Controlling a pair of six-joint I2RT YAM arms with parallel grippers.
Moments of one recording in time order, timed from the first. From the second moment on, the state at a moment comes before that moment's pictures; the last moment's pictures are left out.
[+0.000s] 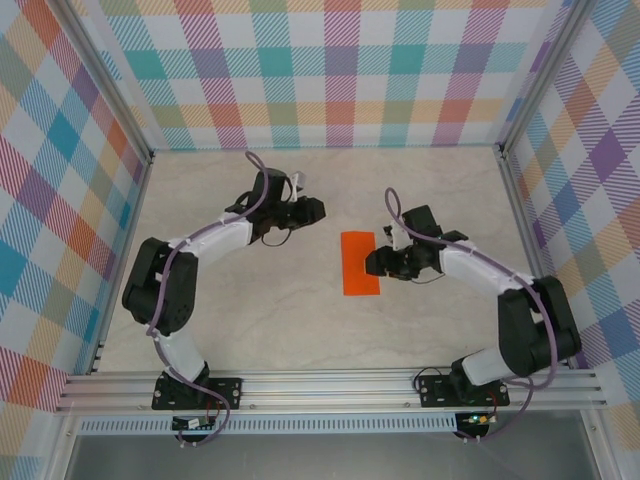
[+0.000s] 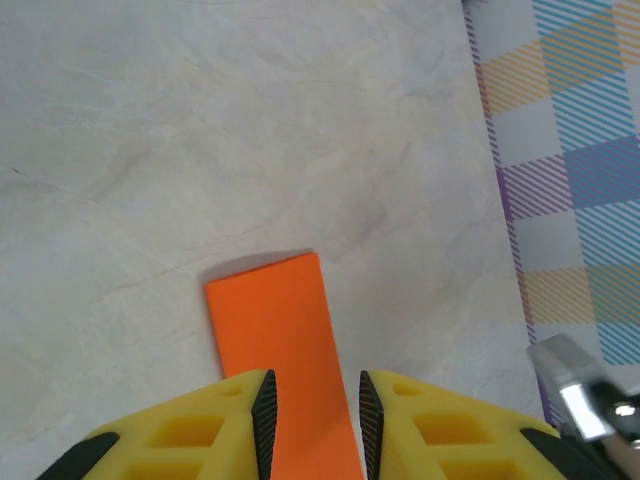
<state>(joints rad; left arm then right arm) -0.46 1.78 1.21 -0.08 0.48 -0.67 0.36 1.43 0.86 -0.52 -0.48 0.39</state>
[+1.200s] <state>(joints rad) -0.59 2.18 1.46 -0.17 0.38 -0.70 0.29 1.41 0.79 -0.54 -0.48 0.54</state>
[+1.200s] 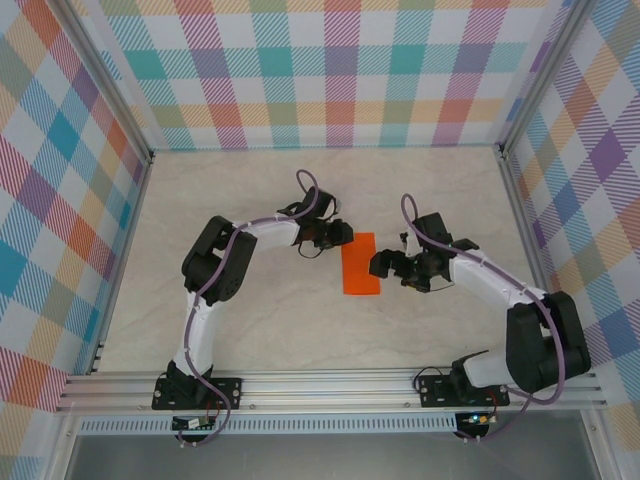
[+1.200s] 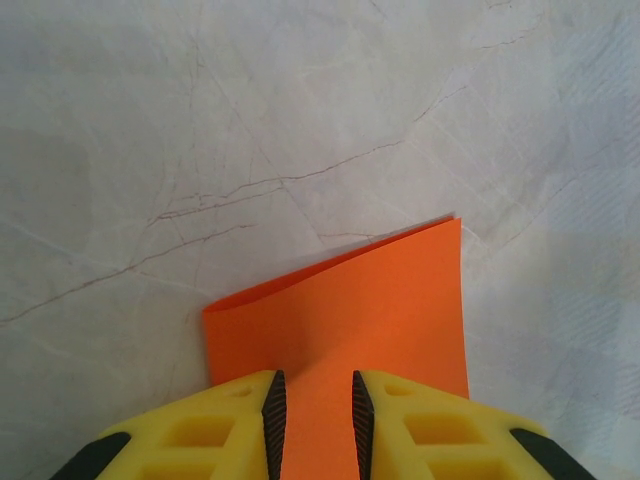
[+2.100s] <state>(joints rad) -0.59 2.18 1.44 -0.14 0.38 -0.70 0.26 1.74 0.88 -0.38 -0.73 0.67</state>
